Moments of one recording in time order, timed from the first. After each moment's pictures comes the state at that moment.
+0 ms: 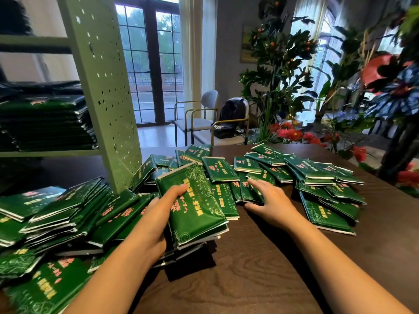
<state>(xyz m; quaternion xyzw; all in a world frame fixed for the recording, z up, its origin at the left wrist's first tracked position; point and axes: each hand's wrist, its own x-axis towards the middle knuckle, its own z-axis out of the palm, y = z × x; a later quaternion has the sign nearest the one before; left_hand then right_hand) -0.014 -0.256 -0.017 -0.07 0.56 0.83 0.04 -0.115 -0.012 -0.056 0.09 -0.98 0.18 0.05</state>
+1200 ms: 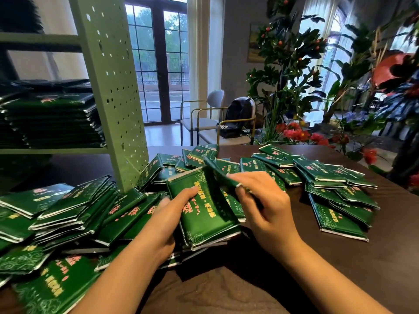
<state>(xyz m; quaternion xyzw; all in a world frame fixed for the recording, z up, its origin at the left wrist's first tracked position) -0.037 -0.258 -0.035 -0.13 0.57 0.81 0.04 -0.046 -0.072 -0.025 0.37 -0.73 0.41 0.41</state>
